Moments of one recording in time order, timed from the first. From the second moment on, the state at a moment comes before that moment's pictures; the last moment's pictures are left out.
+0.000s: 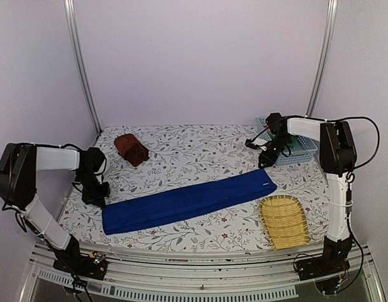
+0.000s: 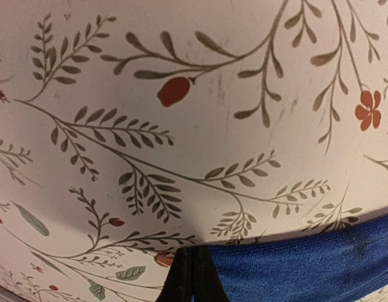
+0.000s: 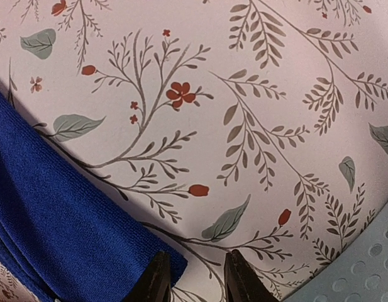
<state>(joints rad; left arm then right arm) -0.11 1.59 0.84 -0.77 -0.01 -0.42 0.24 2.23 1.78 -0.87 -0.20 -0.75</state>
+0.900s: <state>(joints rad) -0.11 1.60 0.85 -0.77 -0.01 -0.39 0.25 2.28 1.84 -0.96 -0.22 -0.75</state>
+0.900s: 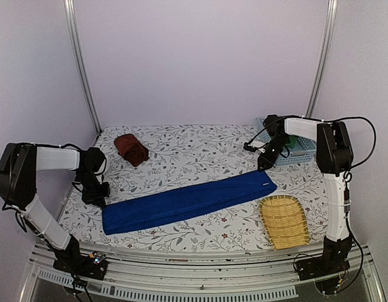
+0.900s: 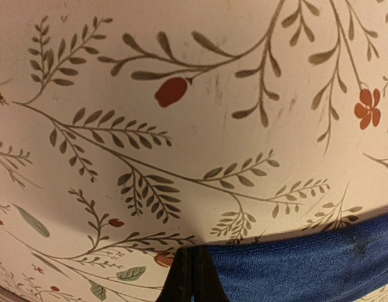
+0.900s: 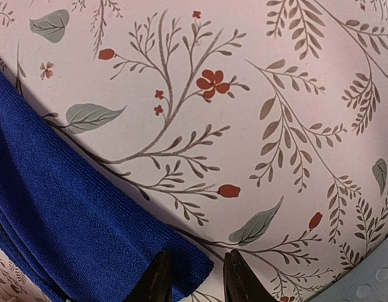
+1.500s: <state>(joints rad) -0.11 1.59 0.85 -0.75 -0.01 -0.39 0.27 2.29 1.83 -0.96 -0.19 -0.78</state>
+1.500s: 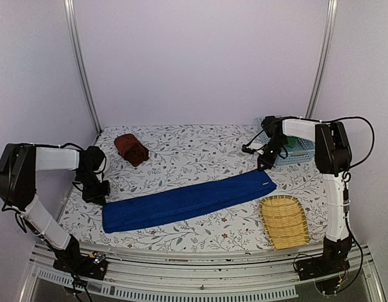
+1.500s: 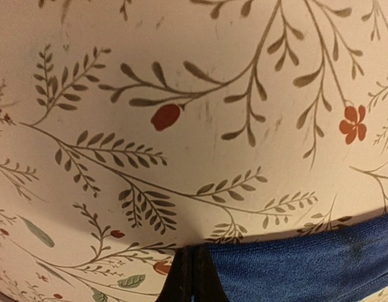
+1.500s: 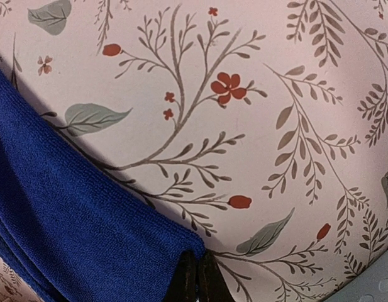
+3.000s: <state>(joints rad) -0.11 0.85 0.80 -0.89 -0.01 -0.60 0.16 1.67 1.37 -0.70 -0.37 -0.64</state>
